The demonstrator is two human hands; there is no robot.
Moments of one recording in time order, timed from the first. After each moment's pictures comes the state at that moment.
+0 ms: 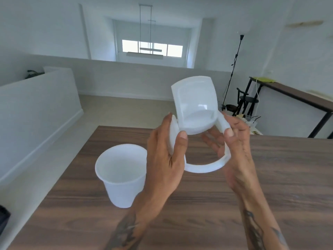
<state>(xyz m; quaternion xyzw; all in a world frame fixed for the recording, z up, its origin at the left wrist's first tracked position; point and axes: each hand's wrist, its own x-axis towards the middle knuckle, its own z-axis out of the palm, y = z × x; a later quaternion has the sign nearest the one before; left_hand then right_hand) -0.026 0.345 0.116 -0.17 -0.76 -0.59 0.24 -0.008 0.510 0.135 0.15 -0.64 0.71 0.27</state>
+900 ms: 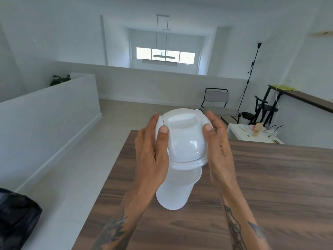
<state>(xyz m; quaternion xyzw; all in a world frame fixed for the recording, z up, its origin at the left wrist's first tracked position) -0.039 0.162 0.132 -0.09 -0.73 -0.62 0.27 -0.032 0.310 0.152 0.11 -0.69 0.66 0.28</state>
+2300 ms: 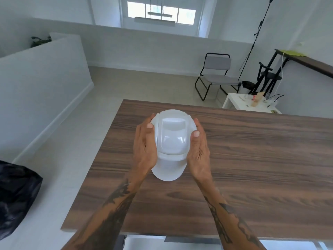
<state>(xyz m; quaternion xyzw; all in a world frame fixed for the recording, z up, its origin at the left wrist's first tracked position) -0.109 0.170 0.002 -0.03 -0.74 -0.64 0.21 -0.060 0.309 0.028 -0.03 -0.78 0.59 0.21</state>
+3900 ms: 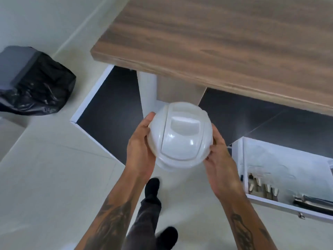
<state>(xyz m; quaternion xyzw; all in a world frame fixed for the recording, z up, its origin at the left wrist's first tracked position) 0.239 0.132 -0.147 0.21 -0.50 -0.84 -0.03 0.244 0.322 -0.163 -0.07 -0.63 0.76 -0.10</state>
